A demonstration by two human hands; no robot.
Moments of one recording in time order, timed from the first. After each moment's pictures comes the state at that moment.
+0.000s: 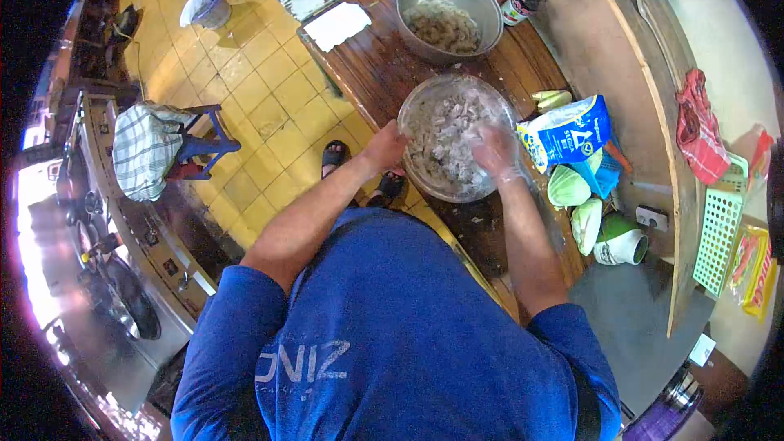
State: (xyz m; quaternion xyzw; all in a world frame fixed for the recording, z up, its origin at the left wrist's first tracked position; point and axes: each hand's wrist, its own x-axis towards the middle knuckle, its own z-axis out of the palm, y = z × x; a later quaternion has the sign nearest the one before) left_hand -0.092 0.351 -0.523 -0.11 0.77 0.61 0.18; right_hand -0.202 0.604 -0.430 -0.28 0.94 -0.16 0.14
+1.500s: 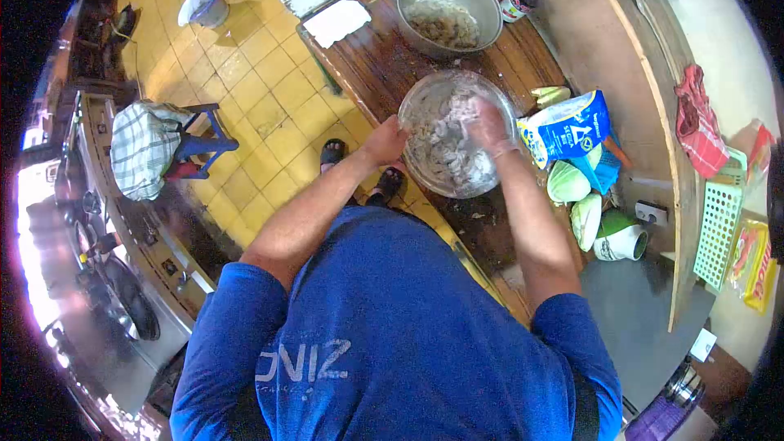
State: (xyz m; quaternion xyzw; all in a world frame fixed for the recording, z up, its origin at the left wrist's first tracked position) left_hand -0.096 0.355 -0.463 -0.14 0.78 0.60 0.13; right_hand -0.231 0.575 -0.420 -0.23 0.93 -0.24 0.18
